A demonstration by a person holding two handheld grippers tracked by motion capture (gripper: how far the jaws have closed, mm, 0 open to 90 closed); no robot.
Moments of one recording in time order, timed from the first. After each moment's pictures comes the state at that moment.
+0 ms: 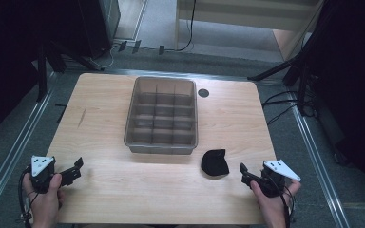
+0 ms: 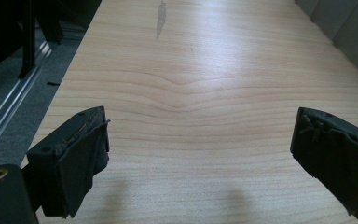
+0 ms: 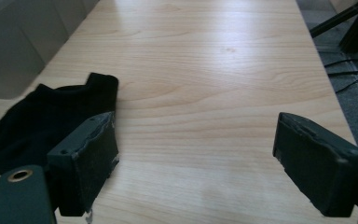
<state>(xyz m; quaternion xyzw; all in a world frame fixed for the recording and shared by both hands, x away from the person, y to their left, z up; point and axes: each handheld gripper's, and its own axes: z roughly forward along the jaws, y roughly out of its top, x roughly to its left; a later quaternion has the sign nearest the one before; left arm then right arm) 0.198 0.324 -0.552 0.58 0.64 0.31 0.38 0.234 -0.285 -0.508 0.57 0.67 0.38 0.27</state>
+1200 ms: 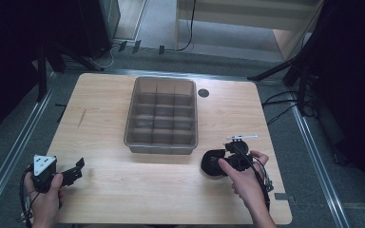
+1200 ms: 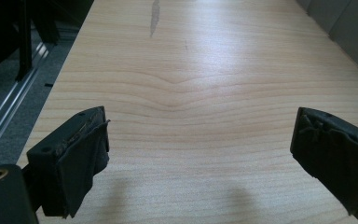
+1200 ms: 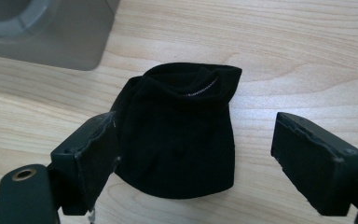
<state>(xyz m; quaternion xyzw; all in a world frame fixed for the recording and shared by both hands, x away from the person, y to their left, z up) 0.200 0.323 -0.551 0.60 0.64 0.31 0.38 0.292 -0.193 -0.472 0.60 0.76 0.22 0.12</state>
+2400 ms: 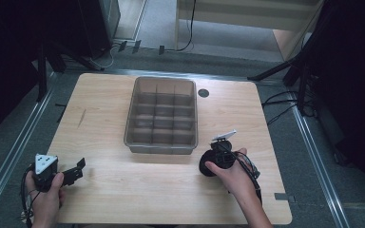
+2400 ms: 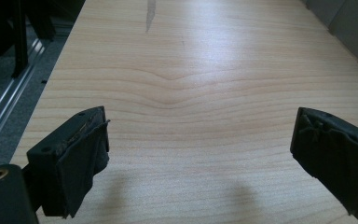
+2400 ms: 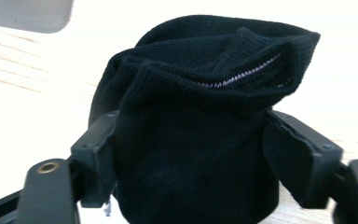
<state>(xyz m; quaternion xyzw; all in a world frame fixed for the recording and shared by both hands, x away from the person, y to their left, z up) 0.203 0.321 -0.552 0.60 0.64 0.31 0.37 0.318 -0.164 -0.510 0.62 0.77 0.12 0.06</state>
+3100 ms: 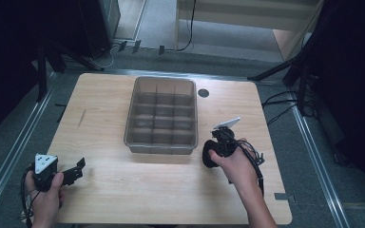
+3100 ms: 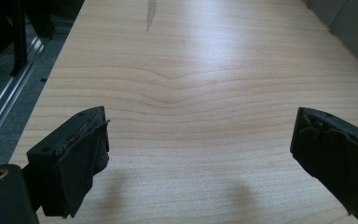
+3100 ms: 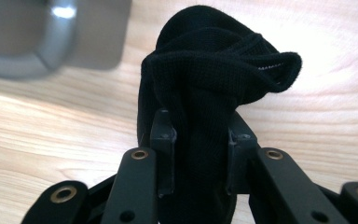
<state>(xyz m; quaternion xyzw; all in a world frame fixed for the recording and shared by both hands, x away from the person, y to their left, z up) 0.203 0.322 -0.552 0.60 0.64 0.30 0.37 0.333 -0.159 -0.461 0.63 0.76 0.14 0.03</state>
